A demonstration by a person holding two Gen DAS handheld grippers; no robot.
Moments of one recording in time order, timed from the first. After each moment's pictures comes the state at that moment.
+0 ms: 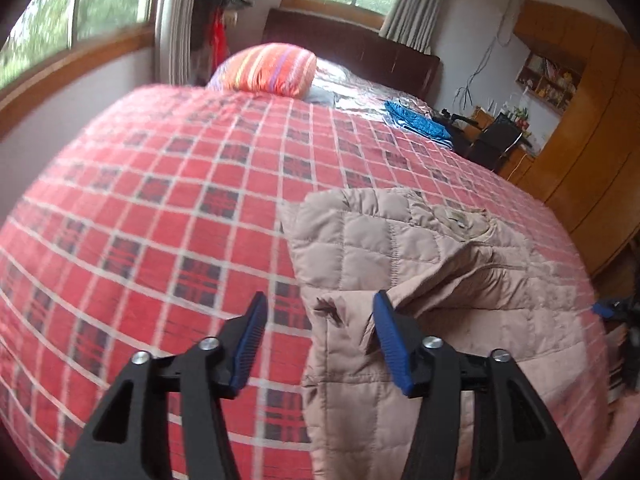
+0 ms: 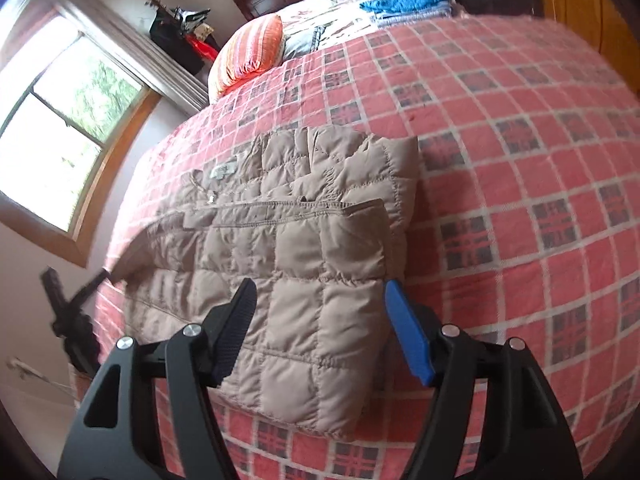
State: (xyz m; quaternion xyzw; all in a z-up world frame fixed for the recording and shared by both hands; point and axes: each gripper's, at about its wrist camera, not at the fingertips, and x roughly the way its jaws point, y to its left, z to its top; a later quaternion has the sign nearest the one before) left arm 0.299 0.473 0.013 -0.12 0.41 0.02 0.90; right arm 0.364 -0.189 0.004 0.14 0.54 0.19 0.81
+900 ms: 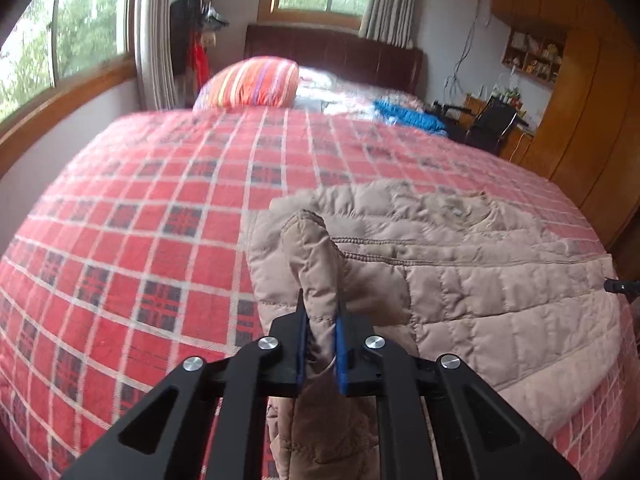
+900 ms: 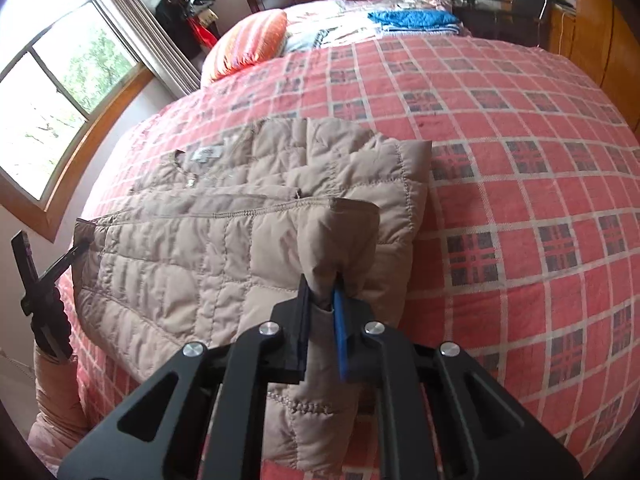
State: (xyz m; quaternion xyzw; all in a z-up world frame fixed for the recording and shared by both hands) left arm 0.313 0.432 0.001 -0.06 0.39 0.01 0.92; right arm 0.359 -0.162 -0.008 0.08 0.52 0.18 0.83
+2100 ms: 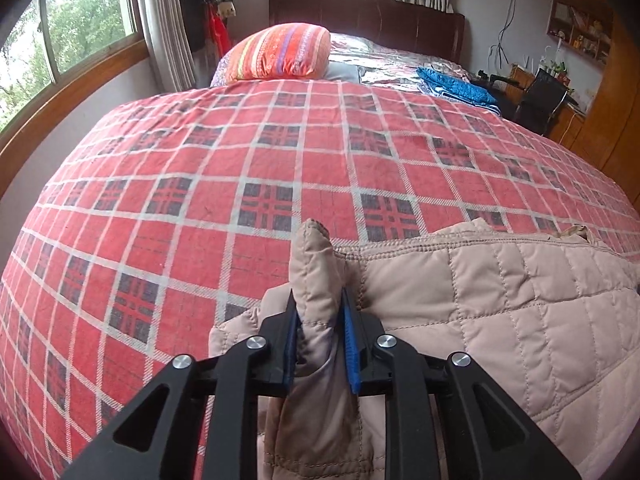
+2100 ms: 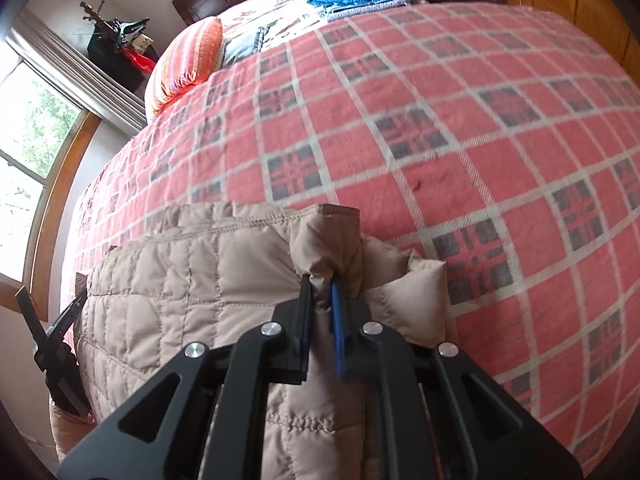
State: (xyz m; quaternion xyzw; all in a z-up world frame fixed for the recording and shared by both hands) left arm 0.477 0.443 -0.061 -0.05 0.47 0.08 0.88; right arm 0.509 -0.156 -0.068 0.15 0.57 0.09 0.80
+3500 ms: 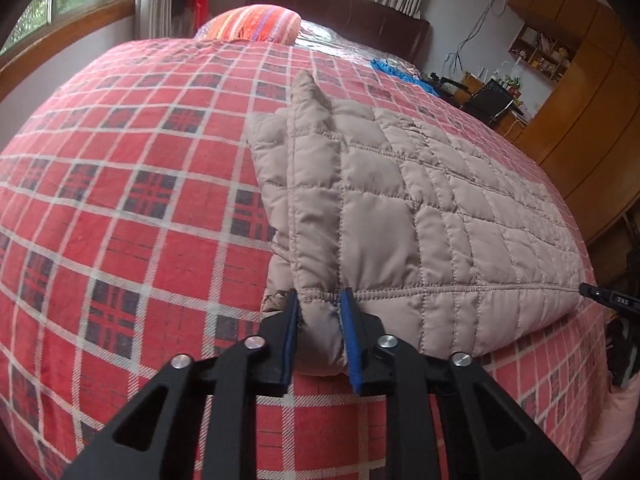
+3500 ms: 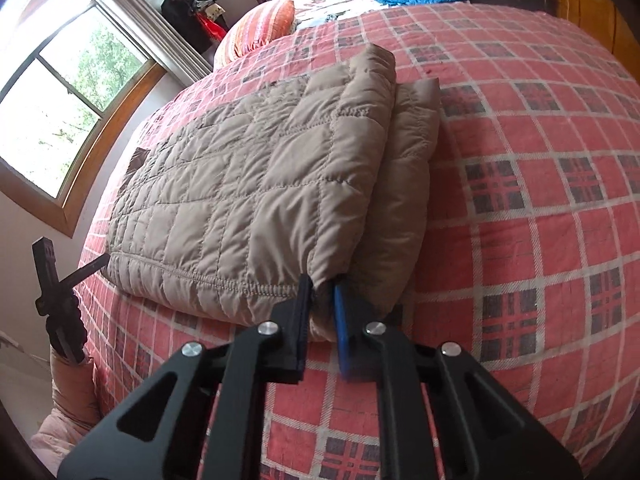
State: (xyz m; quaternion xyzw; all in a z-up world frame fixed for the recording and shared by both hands) left arm 0.280 0.445 -0.042 -0.14 0.47 -0.02 0.87; right arm 0.327 -0.162 -0.034 0.10 0.54 0.20 0.81
